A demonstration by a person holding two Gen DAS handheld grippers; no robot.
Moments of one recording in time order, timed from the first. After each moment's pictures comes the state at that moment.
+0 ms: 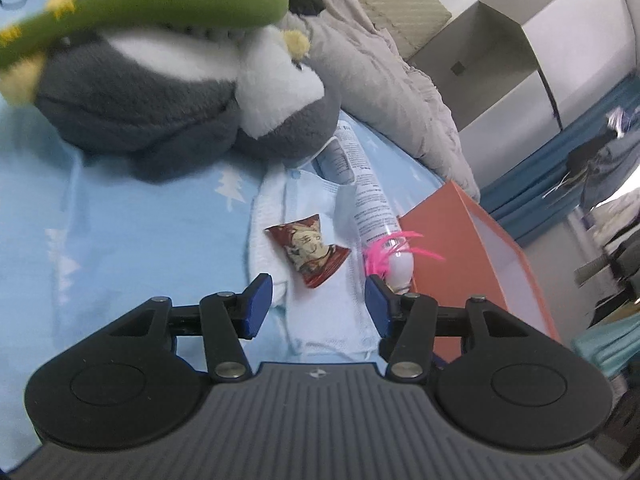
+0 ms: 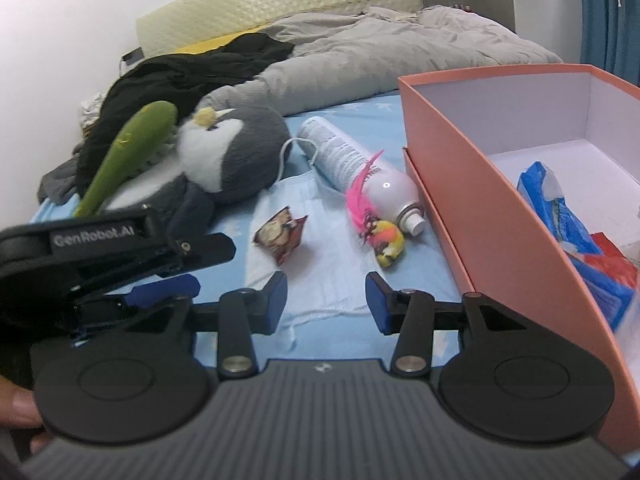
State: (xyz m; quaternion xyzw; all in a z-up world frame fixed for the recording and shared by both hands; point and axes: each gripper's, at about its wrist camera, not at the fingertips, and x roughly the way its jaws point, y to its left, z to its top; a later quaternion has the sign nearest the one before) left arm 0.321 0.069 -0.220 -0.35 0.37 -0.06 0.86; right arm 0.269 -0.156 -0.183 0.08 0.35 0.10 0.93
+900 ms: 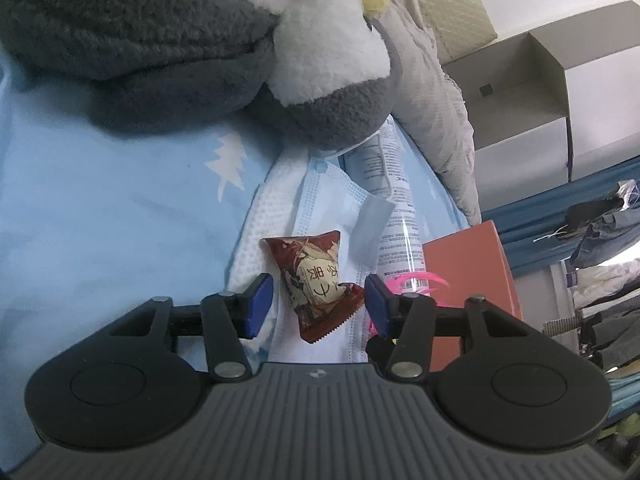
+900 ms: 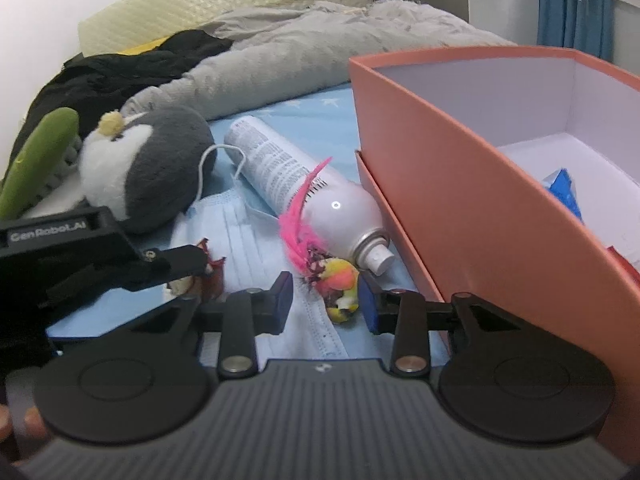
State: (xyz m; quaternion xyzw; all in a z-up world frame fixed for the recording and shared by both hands) left arm 0.383 0.072 -0.275 -0.45 0.40 -0.05 0.80; right arm 0.330 -0.155 -0.219 0.07 0.36 0.02 0.93
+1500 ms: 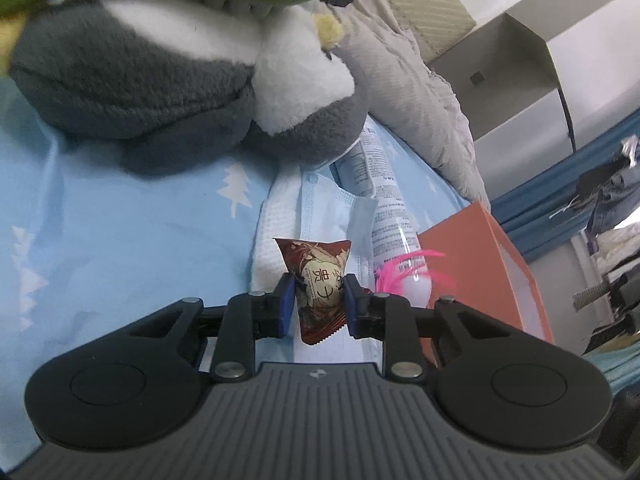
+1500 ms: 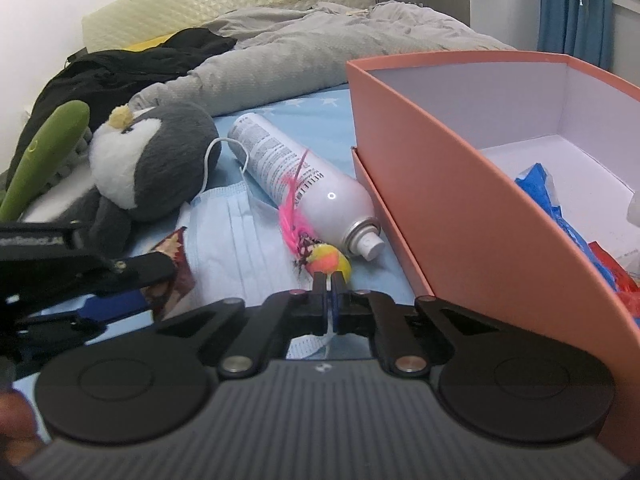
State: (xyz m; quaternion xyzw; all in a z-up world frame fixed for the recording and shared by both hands) left arm 0.349 0.072 -0.238 -0.37 0.38 -0.04 0.85; right arm 0.311 -0.159 -0.211 0.06 0.36 0.02 0.93
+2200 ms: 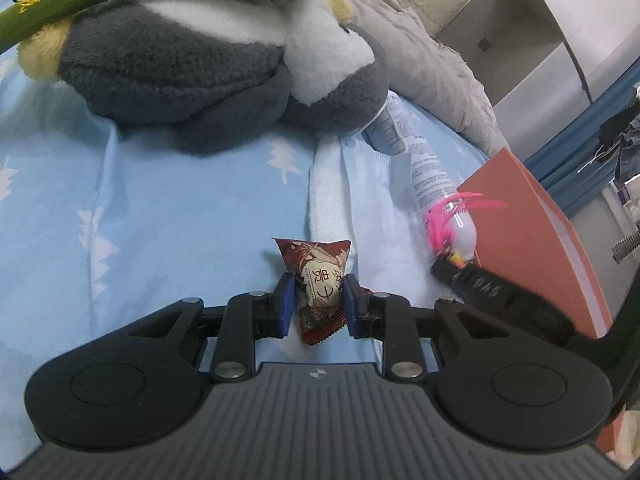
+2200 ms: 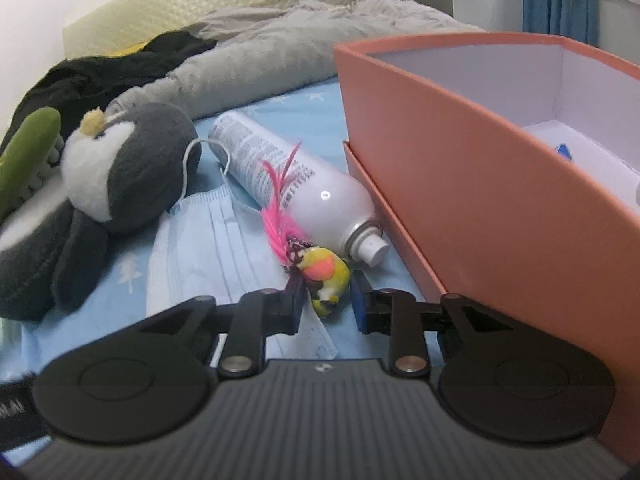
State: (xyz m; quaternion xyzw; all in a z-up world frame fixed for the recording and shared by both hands) left arm 0.313 0.071 -0.249 -0.29 0.41 -0.03 0.87; right arm 0.329 -0.154 -0.227 0.08 0.35 0.00 0.93
